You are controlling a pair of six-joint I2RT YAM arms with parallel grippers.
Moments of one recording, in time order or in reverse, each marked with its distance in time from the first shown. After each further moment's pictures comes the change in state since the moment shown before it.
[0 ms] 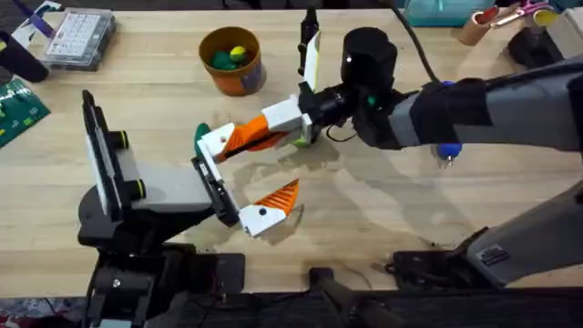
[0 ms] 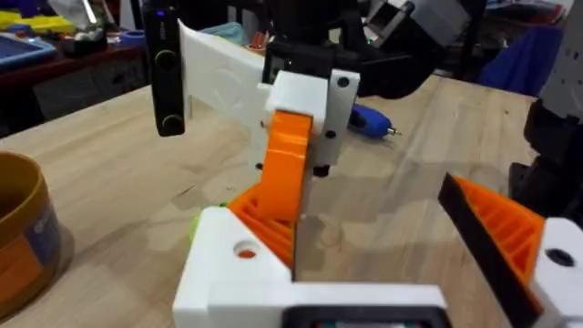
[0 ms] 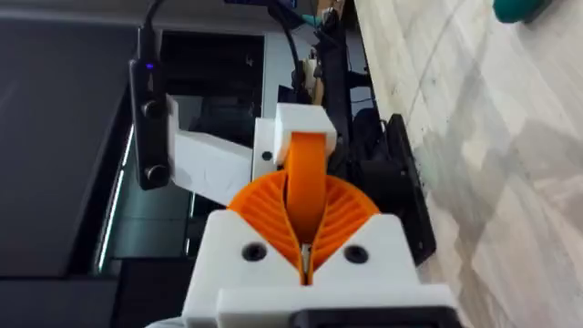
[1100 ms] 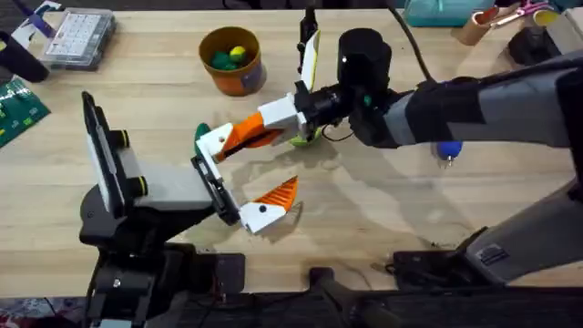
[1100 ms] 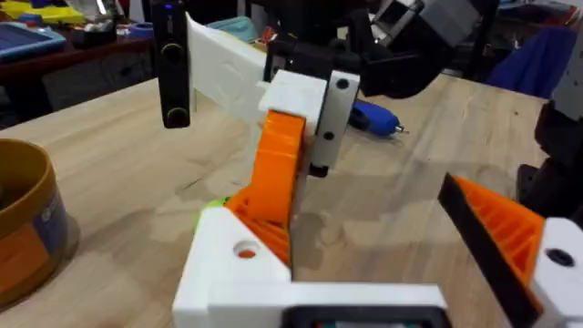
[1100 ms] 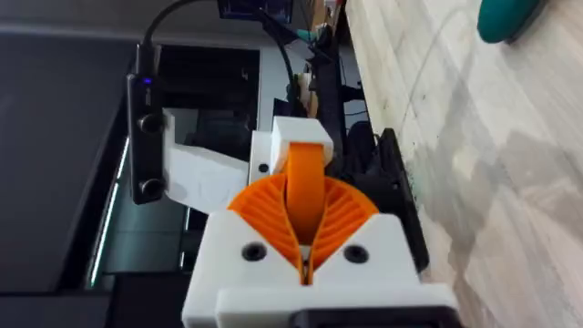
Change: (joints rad) left arm 0.002 0.000 0.000 -0.015 -0.027 -0.002; right arm 0.005 0.022 0.016 -0.010 0.048 -0.018
